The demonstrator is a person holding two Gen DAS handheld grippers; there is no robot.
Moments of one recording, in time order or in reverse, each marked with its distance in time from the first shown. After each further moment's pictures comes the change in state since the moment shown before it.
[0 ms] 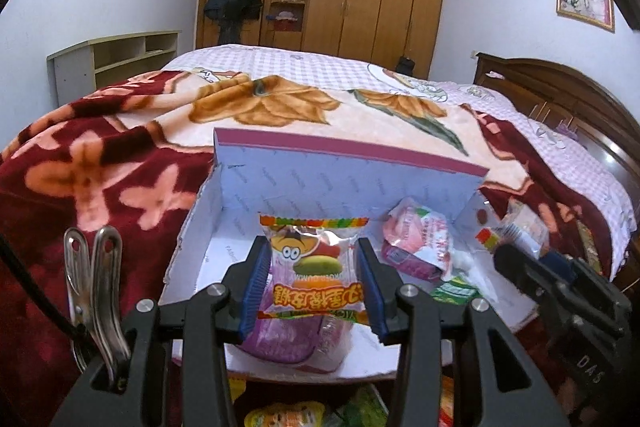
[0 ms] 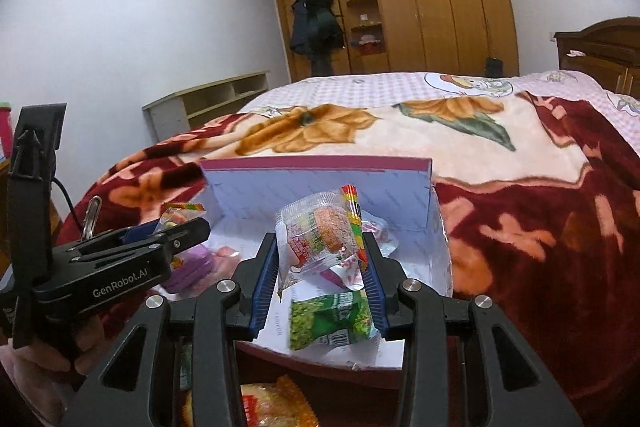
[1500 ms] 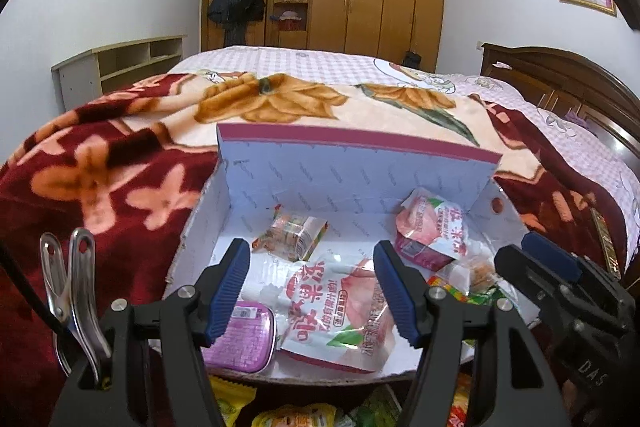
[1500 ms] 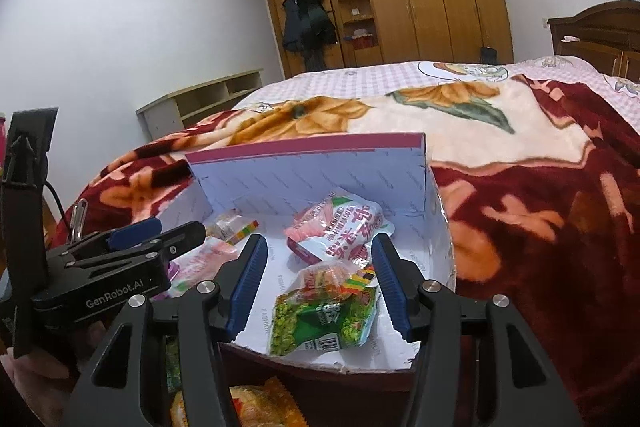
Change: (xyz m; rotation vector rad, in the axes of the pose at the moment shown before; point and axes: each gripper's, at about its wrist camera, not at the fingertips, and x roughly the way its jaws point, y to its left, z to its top) left arm 0.001 -0.003 -0.003 0.035 0.000 0.041; right arm 0.010 -0.008 -0.011 0.040 0.007 0.005
